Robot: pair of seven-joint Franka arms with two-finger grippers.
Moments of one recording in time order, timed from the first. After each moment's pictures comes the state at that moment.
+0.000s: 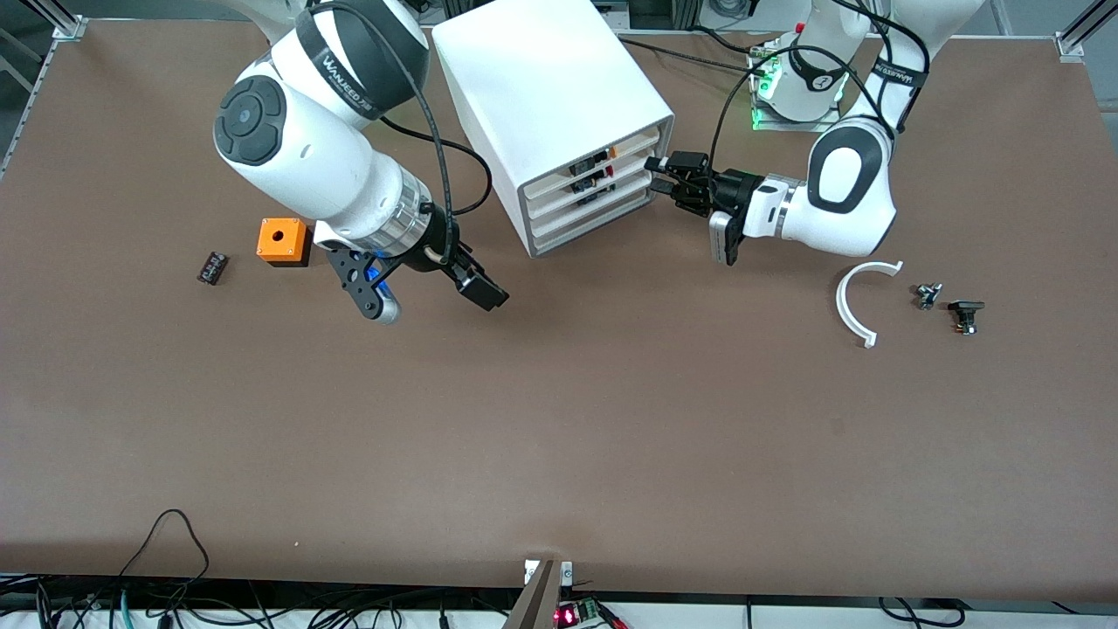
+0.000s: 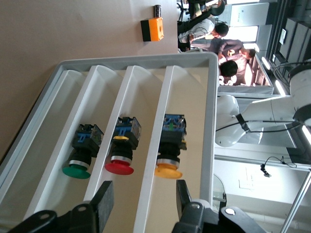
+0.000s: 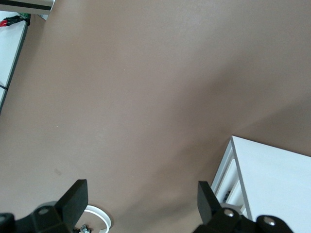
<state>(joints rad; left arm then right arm) 0.01 0.19 -0.30 -2.30 -1.23 1.73 0.88 0.44 0.44 0.10 -1.29 0.30 1.92 1.35</state>
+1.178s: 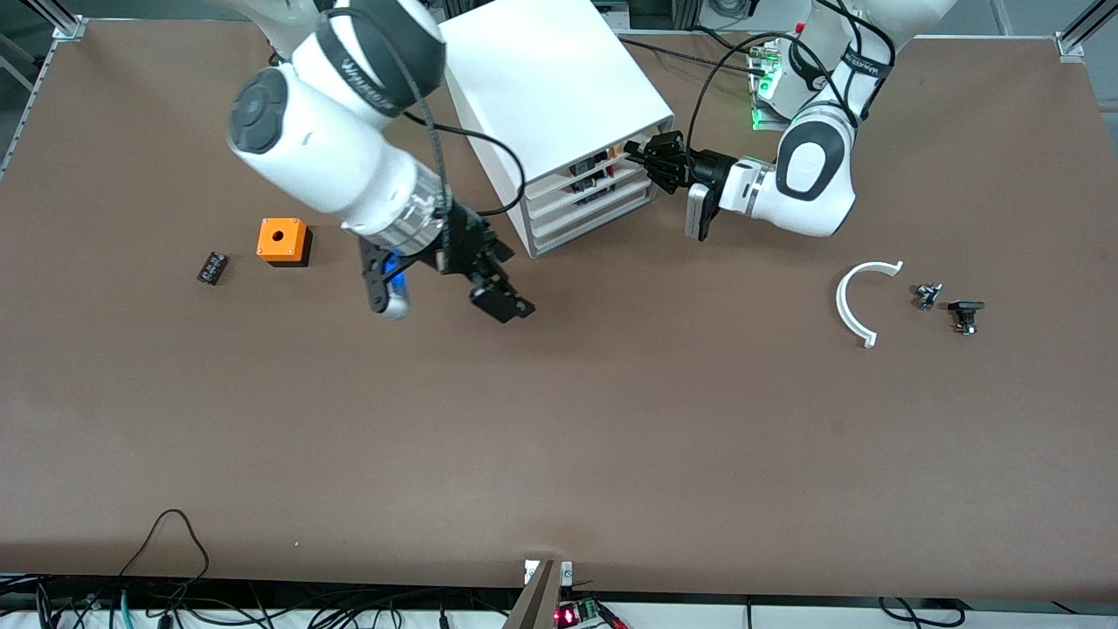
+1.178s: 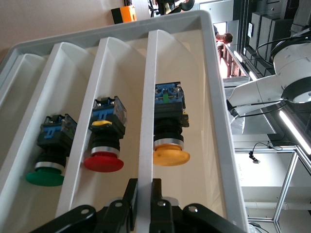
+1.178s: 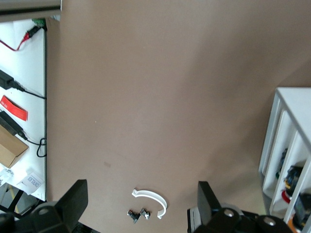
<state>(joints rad) 0.01 0.21 -0.38 -2.41 -1.37 1.75 1.10 0.50 0.46 0.11 -1.29 0.39 2.10 1.61</state>
